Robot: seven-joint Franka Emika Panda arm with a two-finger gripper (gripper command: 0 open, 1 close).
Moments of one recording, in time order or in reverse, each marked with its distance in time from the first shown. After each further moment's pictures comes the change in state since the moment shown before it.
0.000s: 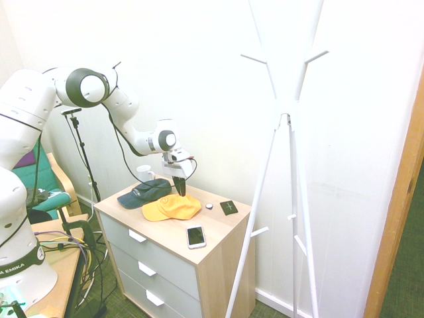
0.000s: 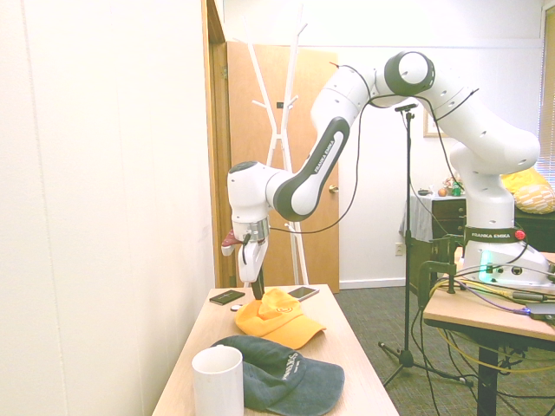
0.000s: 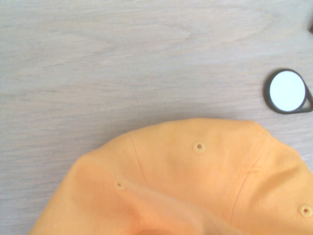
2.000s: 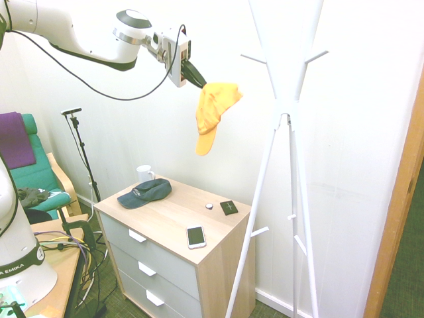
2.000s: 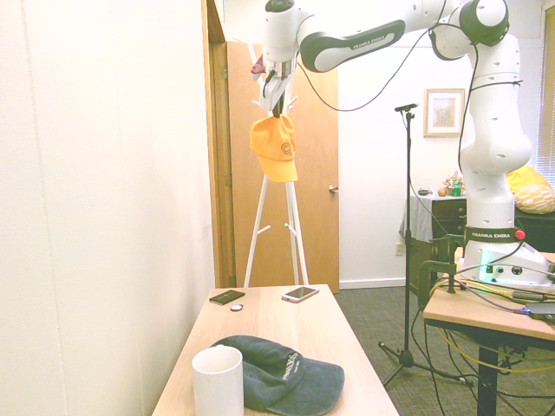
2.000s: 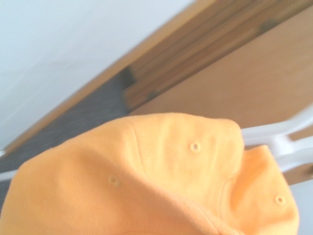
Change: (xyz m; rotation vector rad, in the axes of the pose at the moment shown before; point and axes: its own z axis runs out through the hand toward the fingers) arm 0.140 0.242 -0.438 -0.279 0.744 0.324
